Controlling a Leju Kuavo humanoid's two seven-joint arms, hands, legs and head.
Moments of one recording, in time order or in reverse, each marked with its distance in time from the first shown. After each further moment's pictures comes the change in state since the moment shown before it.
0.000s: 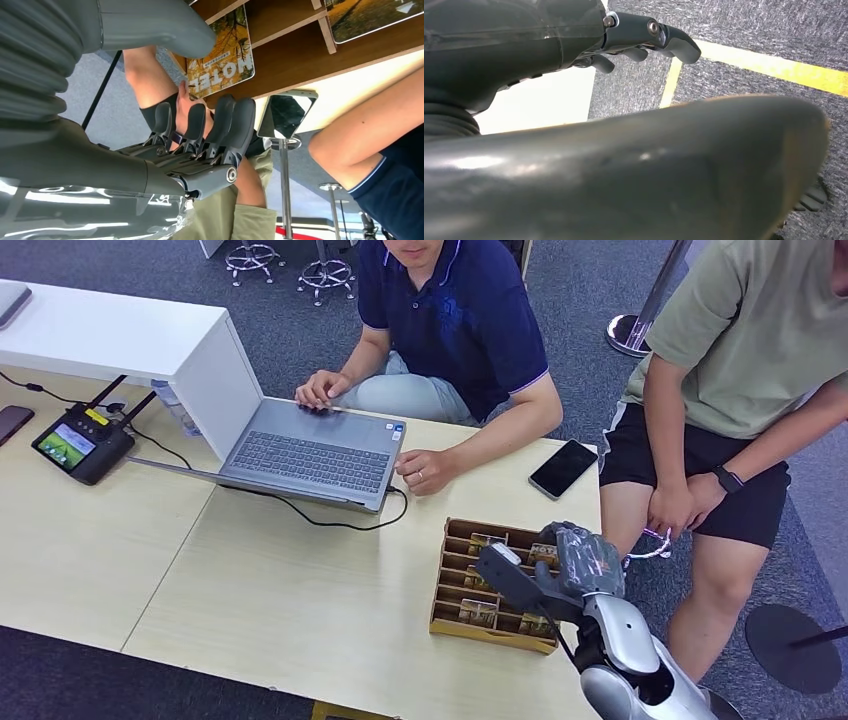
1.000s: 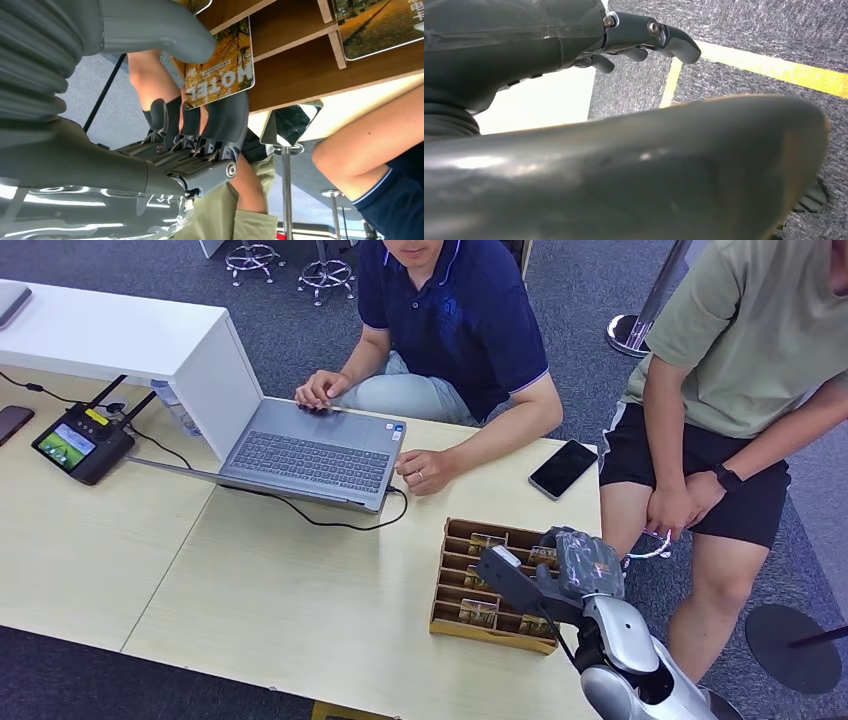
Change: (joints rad) left arm 0.000 -0.004 0.004 0.000 0.003 0.005 -0.003; right arm -0.017 0.002 0.034 0.022 -0.015 0.022 0.000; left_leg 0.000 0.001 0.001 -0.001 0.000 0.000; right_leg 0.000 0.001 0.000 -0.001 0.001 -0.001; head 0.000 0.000
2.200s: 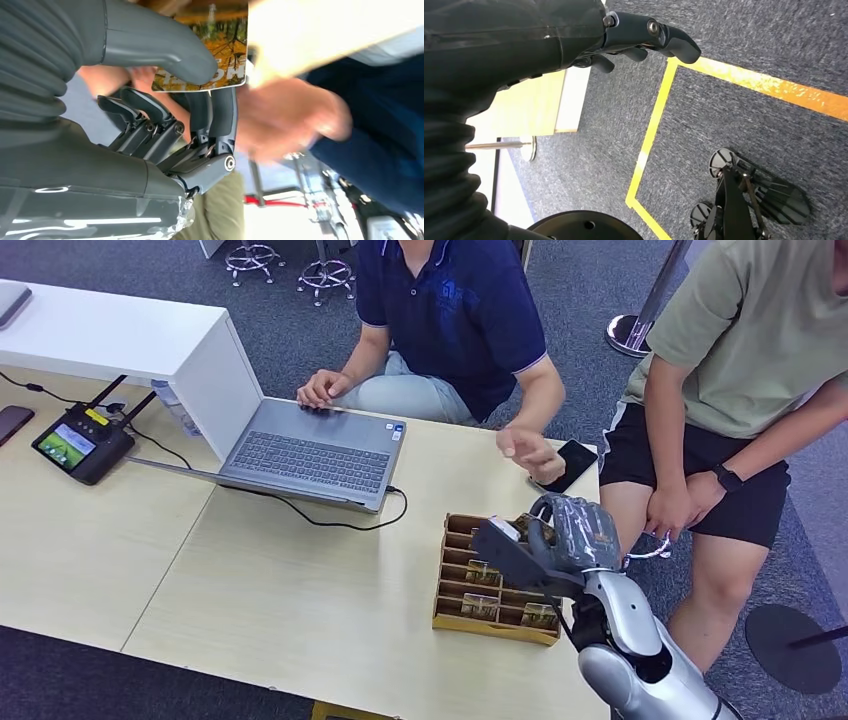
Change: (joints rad) left arm 0.000 0.008 -0.013 0.000 -0.025 0.021 -0.037; right arm -0.237 0.096 0.104 0.020 -0.069 -0.199 -0.102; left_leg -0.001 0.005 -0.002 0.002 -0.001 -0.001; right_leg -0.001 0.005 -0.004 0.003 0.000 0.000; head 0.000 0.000
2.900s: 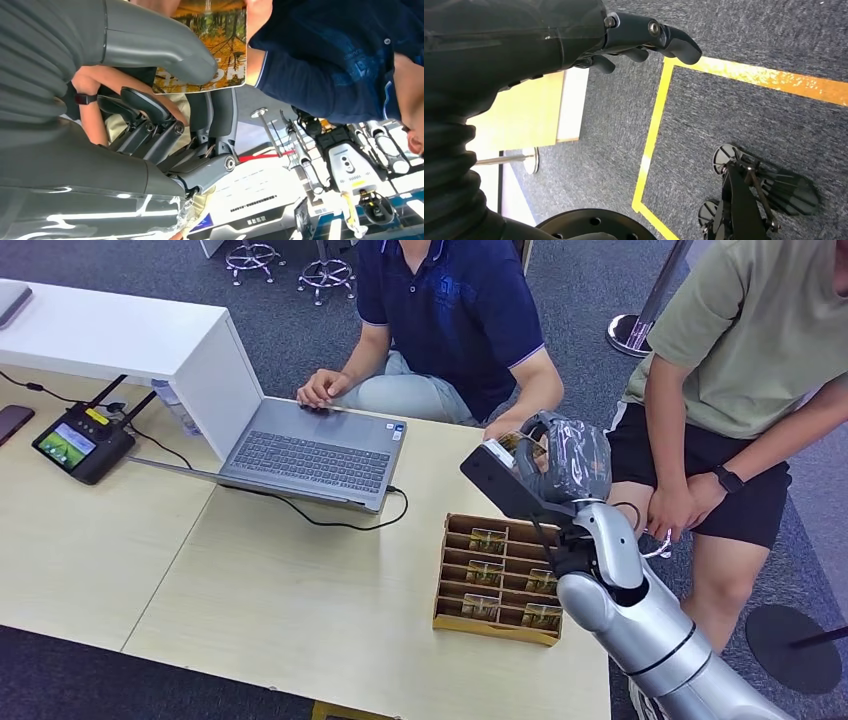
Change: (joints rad) left arm -0.001 0.003 -0.062 -0.004 -0.057 -0.047 -0.009; right arm -0.140 0.071 0.020 0.356 -0.004 -0.196 -0.087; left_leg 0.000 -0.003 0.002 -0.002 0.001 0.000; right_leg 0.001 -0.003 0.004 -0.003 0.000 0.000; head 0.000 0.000
